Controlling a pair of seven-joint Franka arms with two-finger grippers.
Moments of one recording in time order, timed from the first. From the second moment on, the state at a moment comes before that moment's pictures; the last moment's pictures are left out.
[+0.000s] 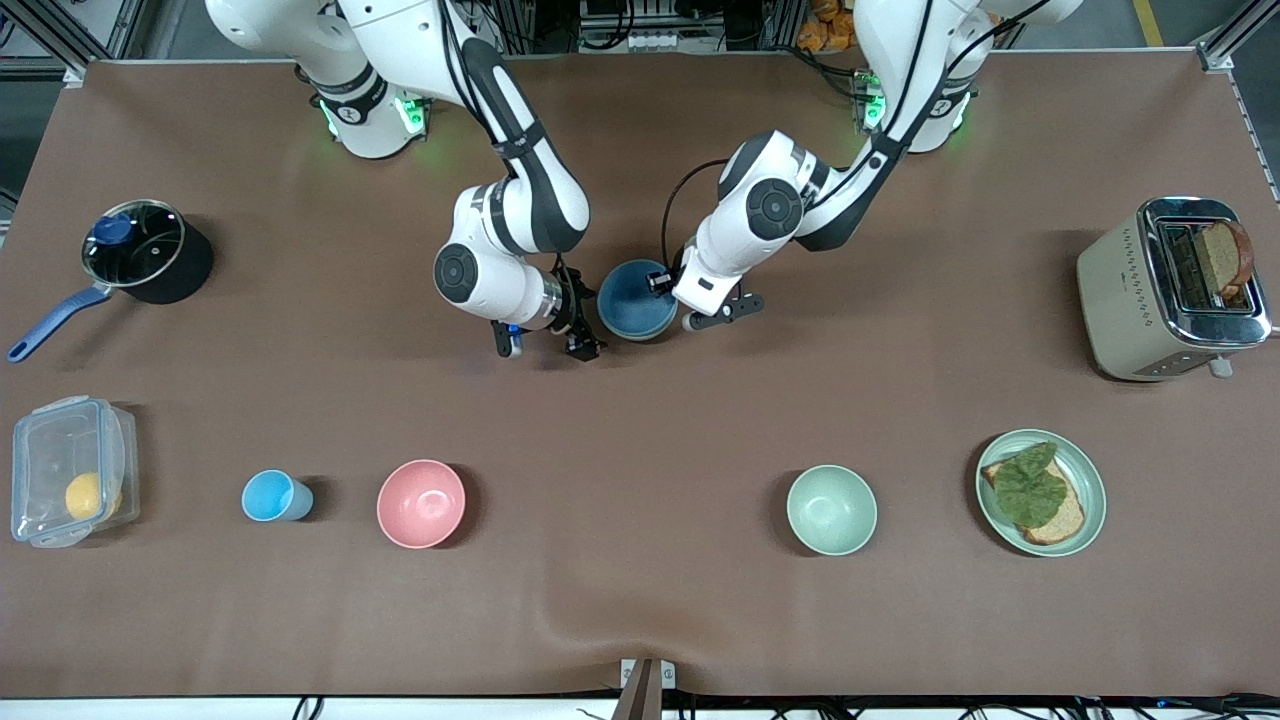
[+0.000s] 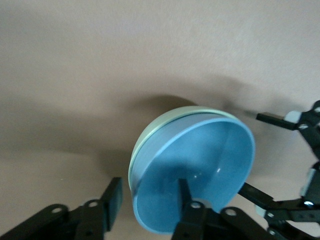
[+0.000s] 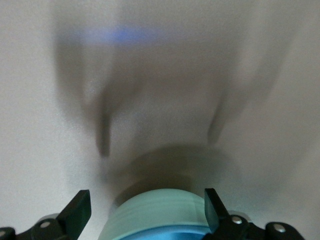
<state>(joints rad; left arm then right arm) -0.48 0.42 -0.32 -2.03 -0.37 2.49 -0.83 1.00 0.55 -0.35 -1.98 1.01 2.37 1.28</state>
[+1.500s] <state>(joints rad) 0.05 0.12 -0.28 -1.57 0.06 1.64 -0.31 0.79 0.39 -0.86 -1.79 0.46 1.50 0.48</state>
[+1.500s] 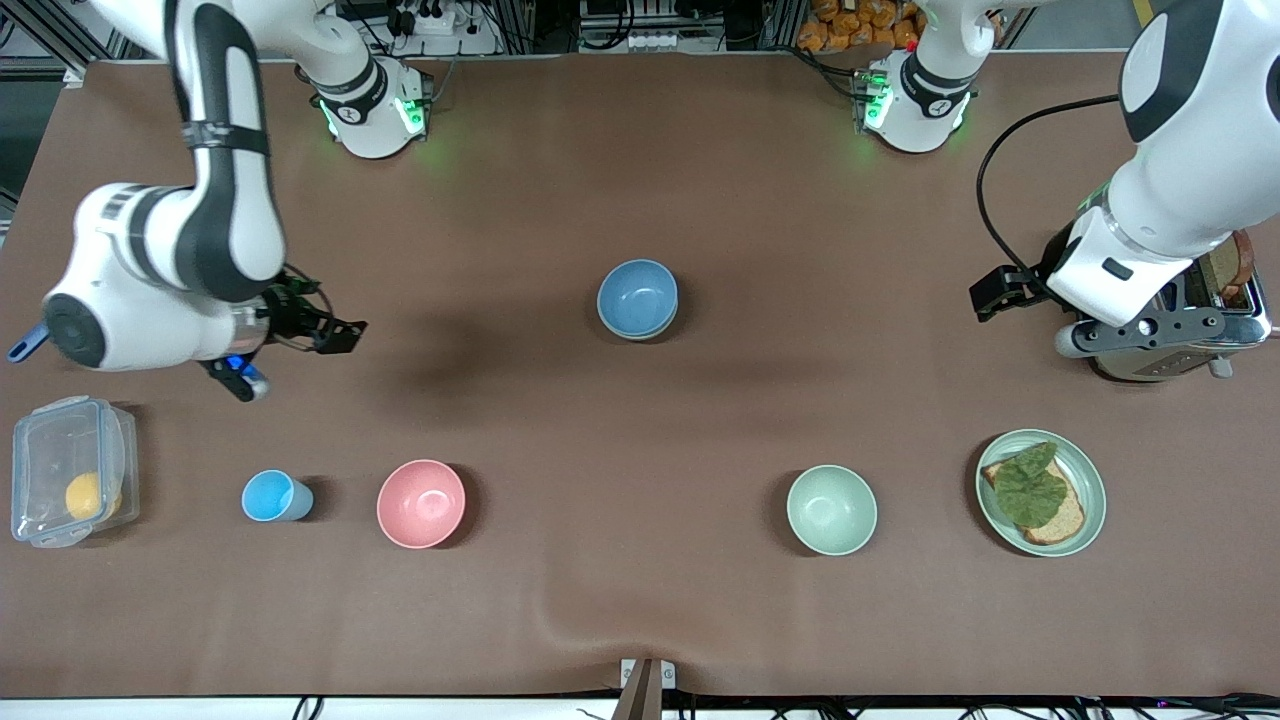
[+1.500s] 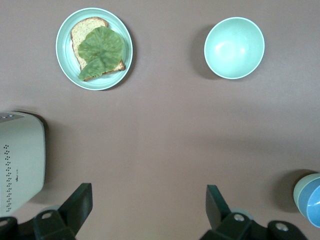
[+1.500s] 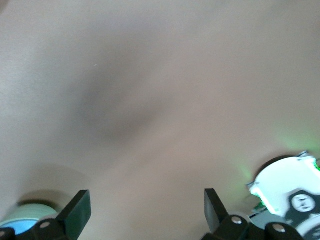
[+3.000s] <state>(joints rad) -0.08 0.02 -0.08 -1.51 0.04 1.49 -0.02 0.06 -0.01 -0.05 -1.49 0.06 1.50 0.31</state>
